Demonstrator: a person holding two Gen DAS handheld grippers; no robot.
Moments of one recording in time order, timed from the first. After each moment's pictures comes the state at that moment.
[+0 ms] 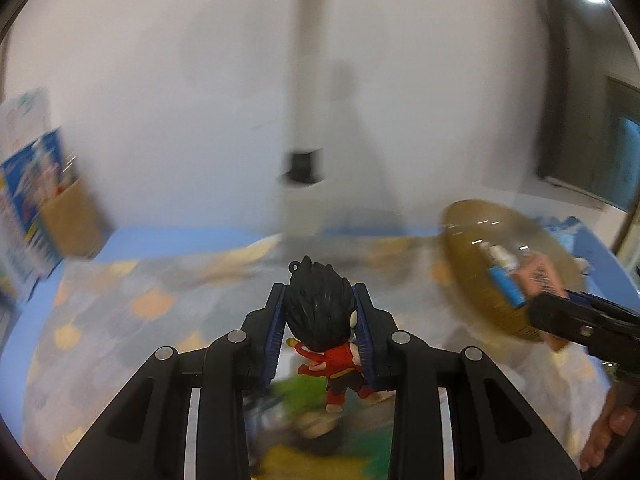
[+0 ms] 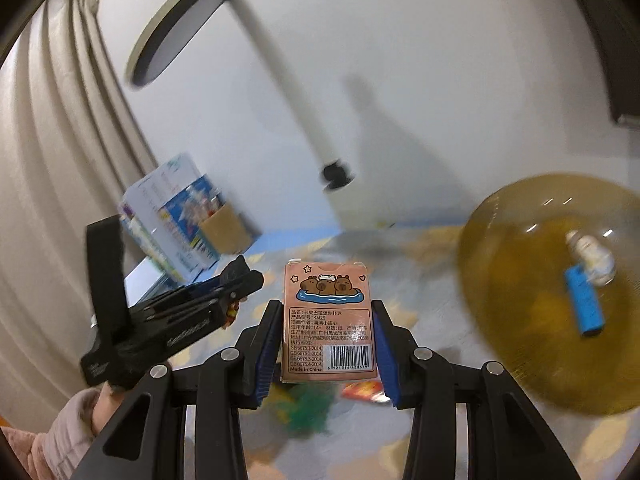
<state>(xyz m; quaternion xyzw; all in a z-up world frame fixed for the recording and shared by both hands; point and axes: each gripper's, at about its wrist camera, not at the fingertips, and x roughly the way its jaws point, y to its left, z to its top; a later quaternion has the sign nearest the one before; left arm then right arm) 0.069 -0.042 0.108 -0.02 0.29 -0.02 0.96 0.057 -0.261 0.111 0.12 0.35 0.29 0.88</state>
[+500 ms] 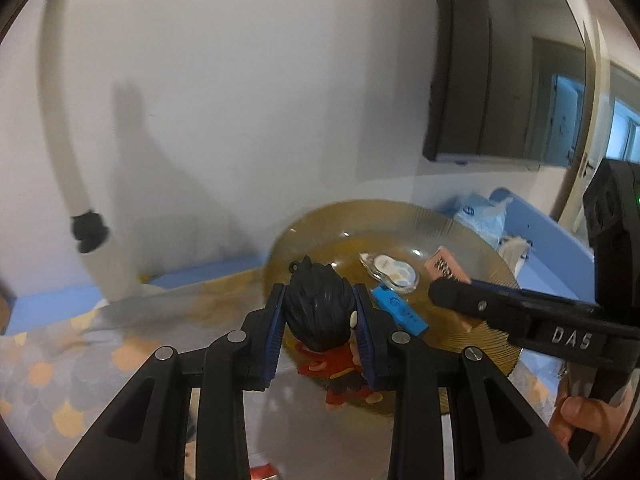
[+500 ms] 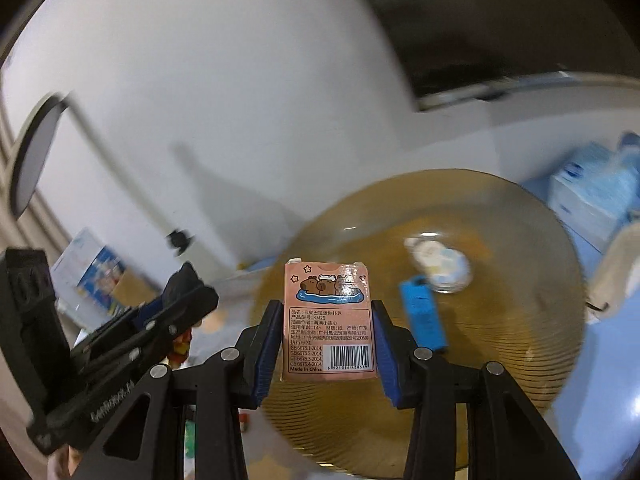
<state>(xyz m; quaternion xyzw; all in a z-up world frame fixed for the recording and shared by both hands) 0.123 -0.179 0.110 0.03 0.30 -0.16 0.94 0.101 -0.387 0.102 0.19 0.39 0.12 0.89</state>
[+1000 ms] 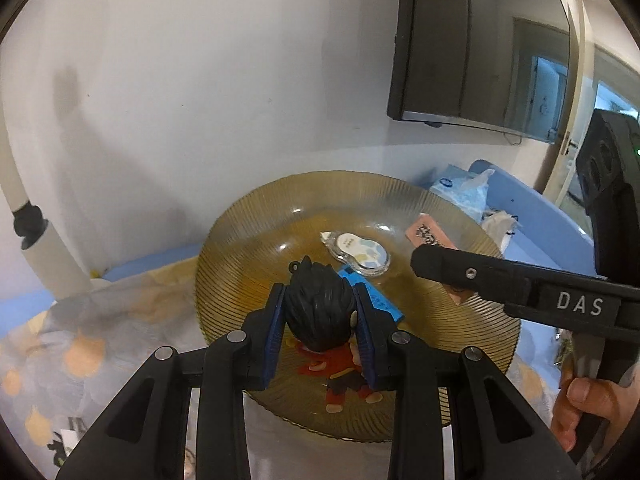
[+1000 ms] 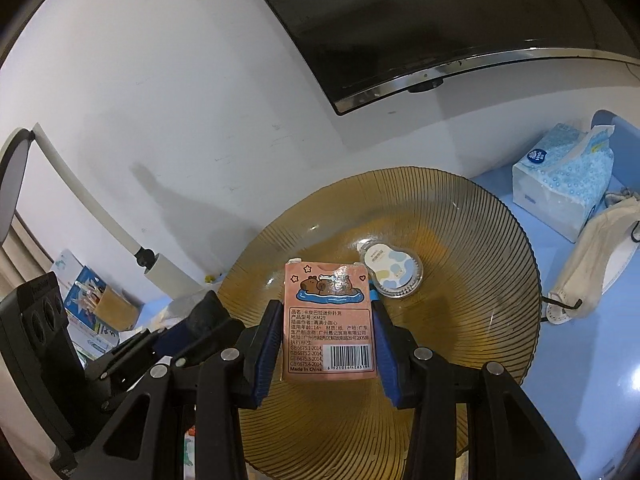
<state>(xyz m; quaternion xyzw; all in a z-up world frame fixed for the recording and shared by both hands) 0.132 -0.205 0.088 0.03 0.33 -0.21 0.92 0.104 -0.422 0.091 0.21 0.40 0.09 0.89</state>
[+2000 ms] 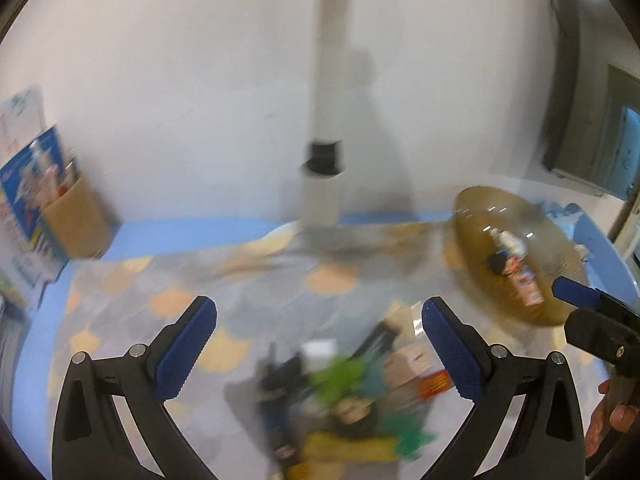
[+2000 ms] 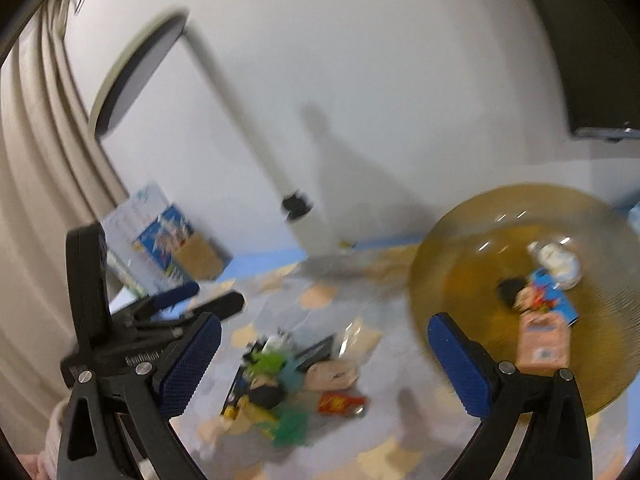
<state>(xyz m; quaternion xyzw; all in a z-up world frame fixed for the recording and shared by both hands) 0.072 0.005 0.107 -0.02 0.35 -0.01 0.94 0.059 -0.267 0.130 0.14 0.37 0.24 0.89</state>
